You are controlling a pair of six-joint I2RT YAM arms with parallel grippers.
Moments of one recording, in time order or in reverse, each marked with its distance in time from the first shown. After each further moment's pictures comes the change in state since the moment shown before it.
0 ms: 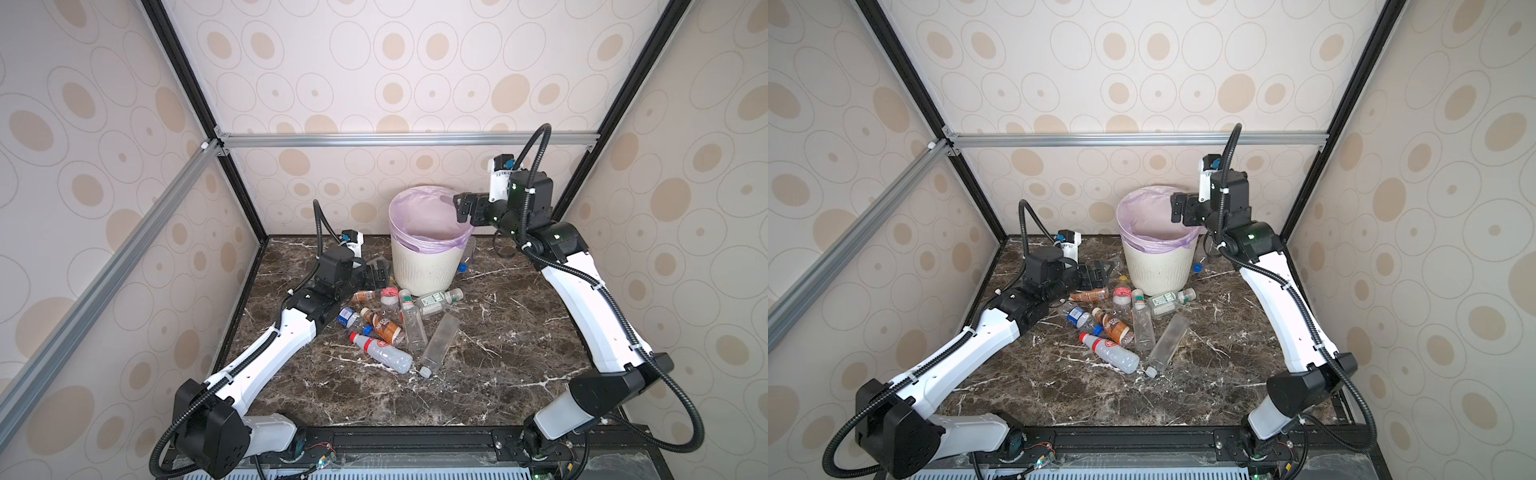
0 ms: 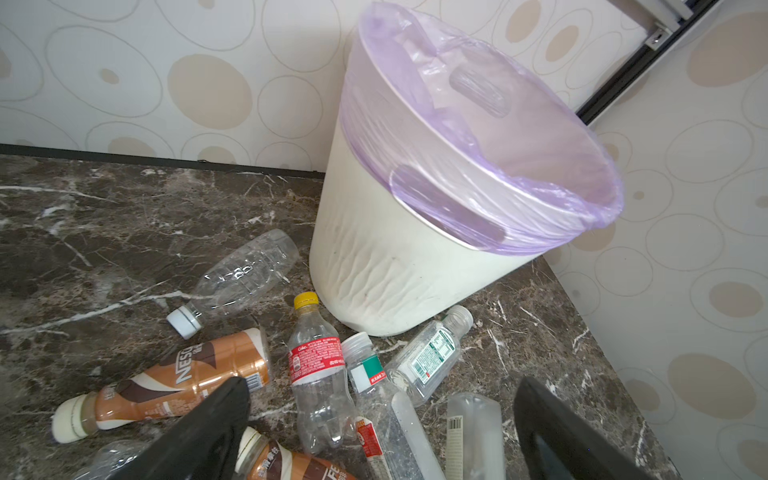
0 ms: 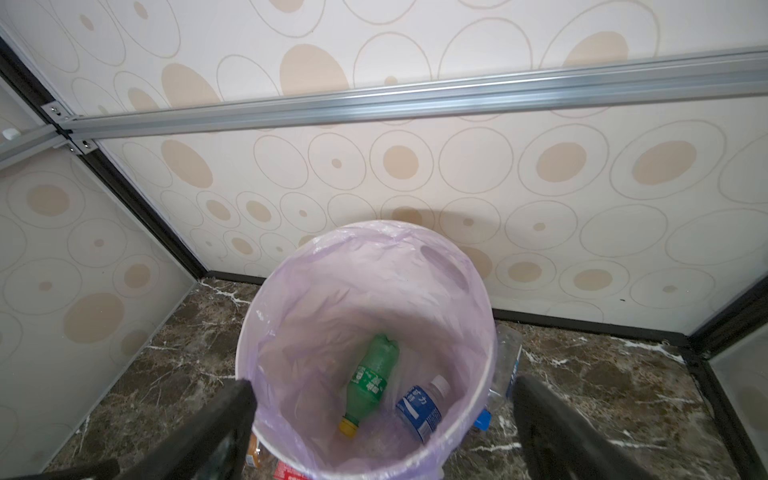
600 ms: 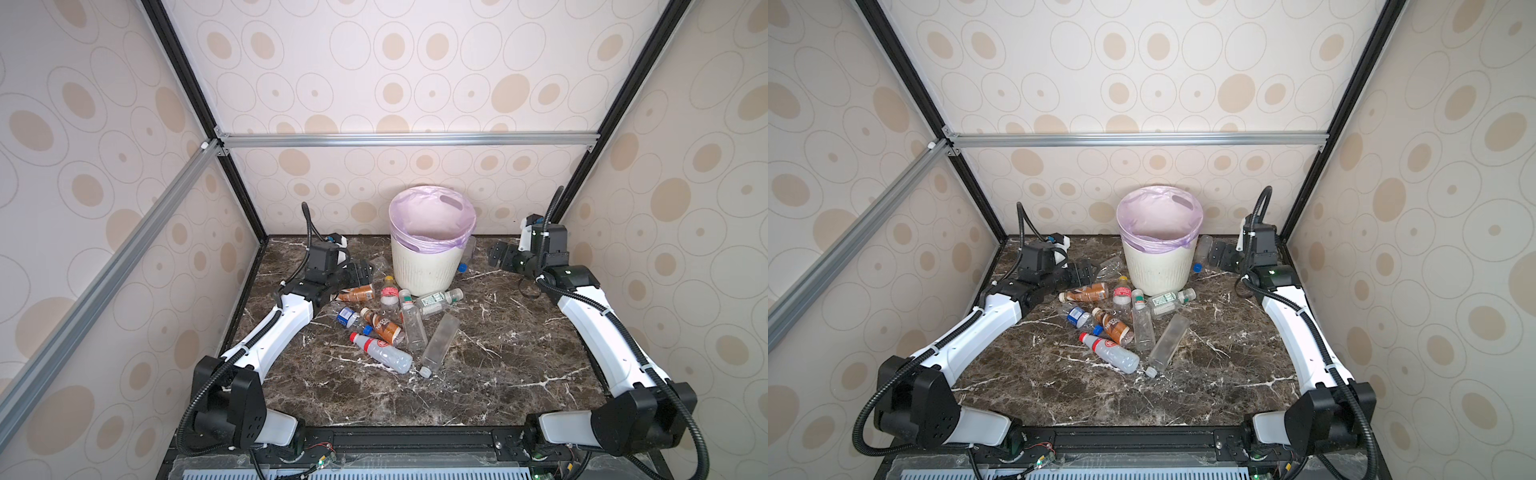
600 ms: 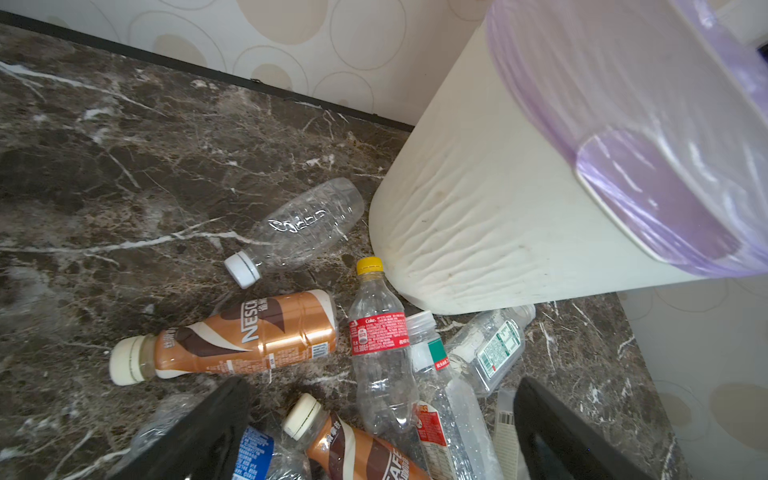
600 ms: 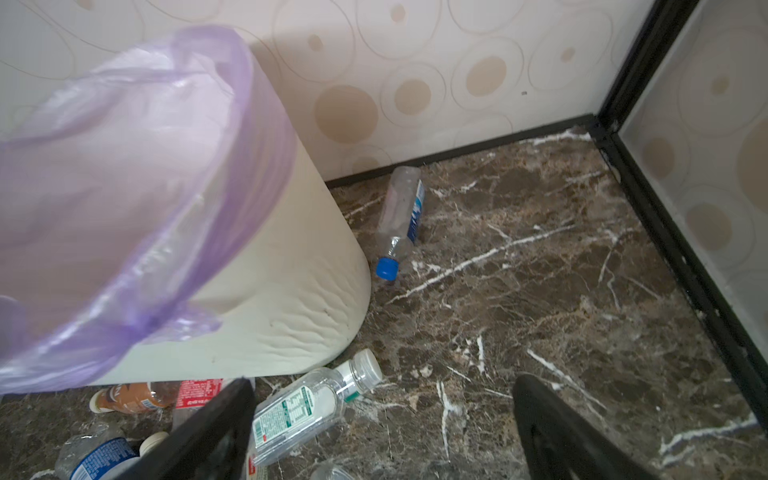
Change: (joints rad) left arm 0.166 0.120 -0.022 -0.013 0.188 -0.029; right arm -0.282 -0.176 -0.586 0.089 -0.100 0.161
